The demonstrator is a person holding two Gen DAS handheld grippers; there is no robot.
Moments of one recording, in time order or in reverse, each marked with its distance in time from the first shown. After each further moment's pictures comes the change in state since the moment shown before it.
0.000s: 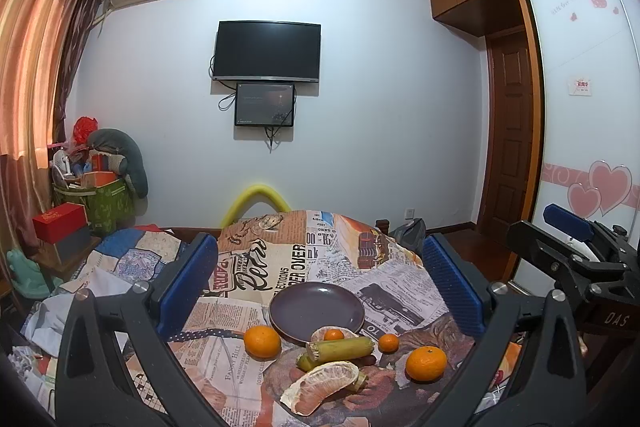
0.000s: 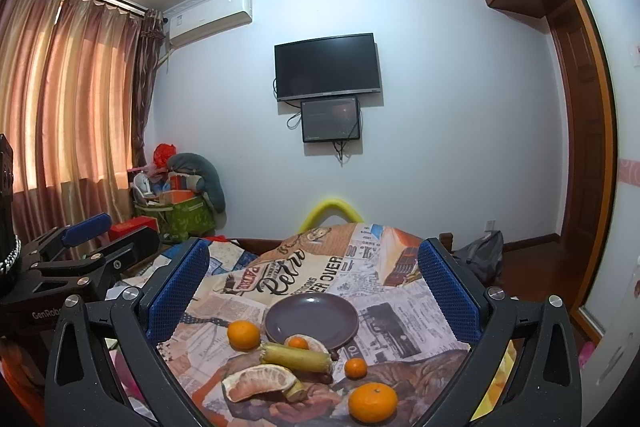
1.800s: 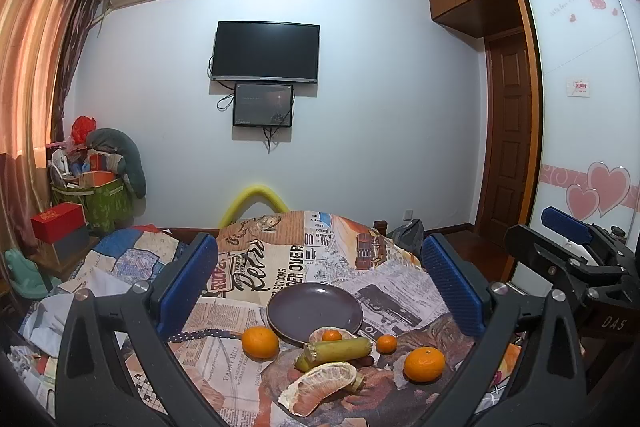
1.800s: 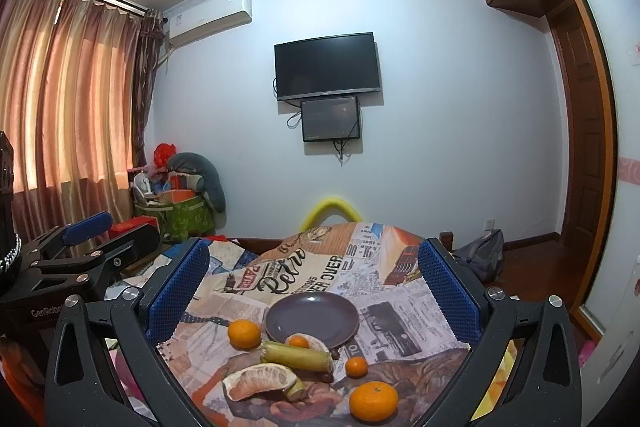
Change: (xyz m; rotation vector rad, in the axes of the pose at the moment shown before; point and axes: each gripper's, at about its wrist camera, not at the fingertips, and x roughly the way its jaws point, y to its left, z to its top) left arm -0.001 -0.005 0.000 0.001 -0.002 -0.005; right arm 0.000 0.000 0.002 0.001 0.006 0.001
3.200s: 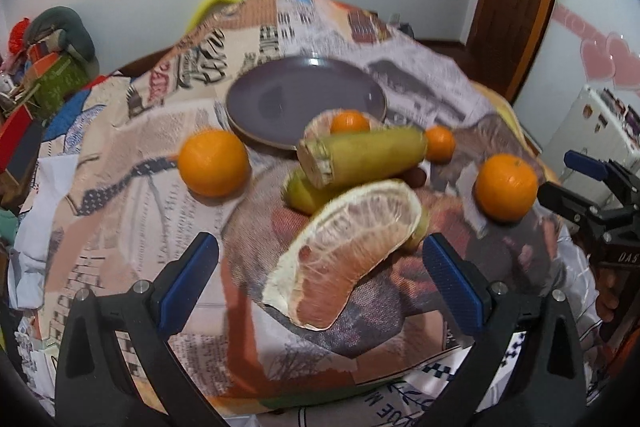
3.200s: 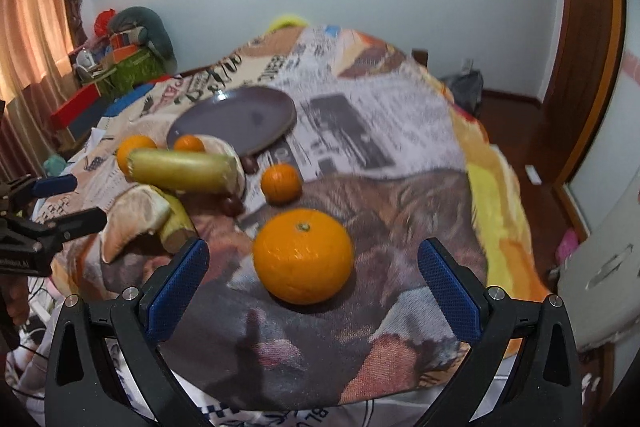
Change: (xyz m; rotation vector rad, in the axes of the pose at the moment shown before) left arm 0.171 0.021 -0.169 0.087 0.754 -0.096; right arm 0.095 -0.084 -0.152 0.079 0.652 -0.107
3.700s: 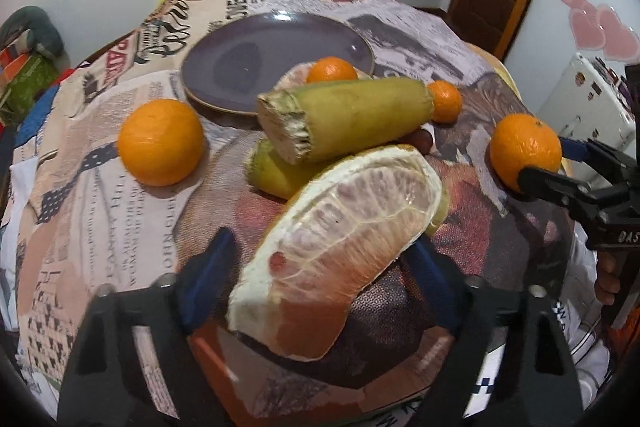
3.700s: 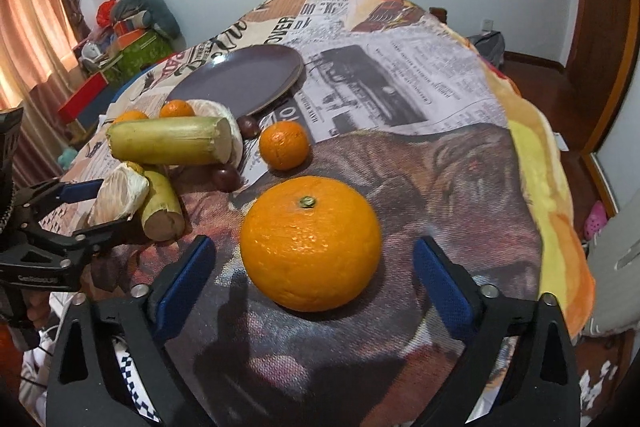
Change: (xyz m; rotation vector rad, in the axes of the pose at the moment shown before) left arm 0.051 -0.003 -0.002 0.068 0.105 -0.075; right arm 0.037 -0.003 -0.005 0.039 0.107 0.100
